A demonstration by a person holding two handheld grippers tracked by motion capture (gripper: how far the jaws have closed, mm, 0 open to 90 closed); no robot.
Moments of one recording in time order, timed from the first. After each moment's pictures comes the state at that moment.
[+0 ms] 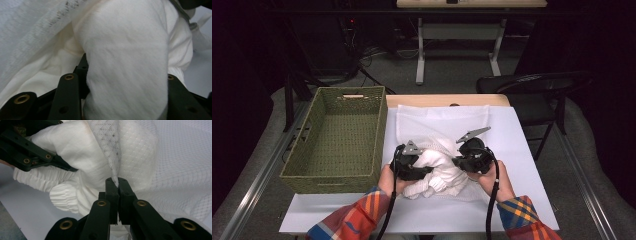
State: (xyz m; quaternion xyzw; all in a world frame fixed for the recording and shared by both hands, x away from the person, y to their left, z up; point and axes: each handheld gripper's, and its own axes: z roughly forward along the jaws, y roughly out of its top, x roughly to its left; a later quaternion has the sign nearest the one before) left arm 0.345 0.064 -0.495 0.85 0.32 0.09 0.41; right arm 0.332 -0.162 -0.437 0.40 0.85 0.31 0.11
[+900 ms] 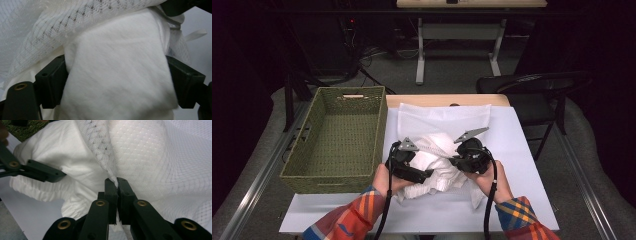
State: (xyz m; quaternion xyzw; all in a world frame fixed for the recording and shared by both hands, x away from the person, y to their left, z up) left arm 0.339 0.073 -0.470 0.86 0.32 0.06 0.39; right arm 0.330 -0.156 -0.436 0.39 0.85 0.32 0.12
